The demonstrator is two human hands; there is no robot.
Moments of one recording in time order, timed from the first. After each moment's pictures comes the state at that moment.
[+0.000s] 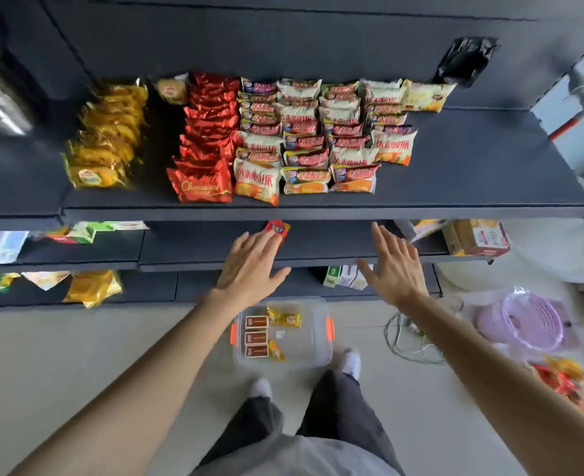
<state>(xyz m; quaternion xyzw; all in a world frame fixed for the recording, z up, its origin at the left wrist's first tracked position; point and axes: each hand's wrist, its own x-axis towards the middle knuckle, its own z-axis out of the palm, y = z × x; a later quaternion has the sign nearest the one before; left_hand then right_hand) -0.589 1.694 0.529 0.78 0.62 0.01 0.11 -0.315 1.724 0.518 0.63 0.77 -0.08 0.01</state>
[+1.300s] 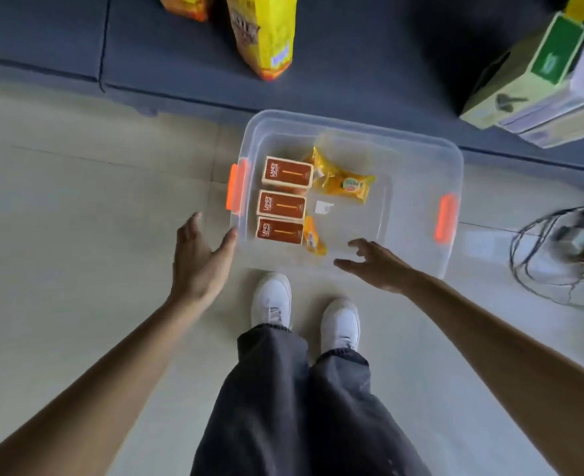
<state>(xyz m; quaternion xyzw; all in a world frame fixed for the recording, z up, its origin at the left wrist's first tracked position) -0.675 1.530 -0.054 0.28 0.86 0.12 0.40 -0.426 1.617 -0.101 0.57 0.60 -0.50 0.28</state>
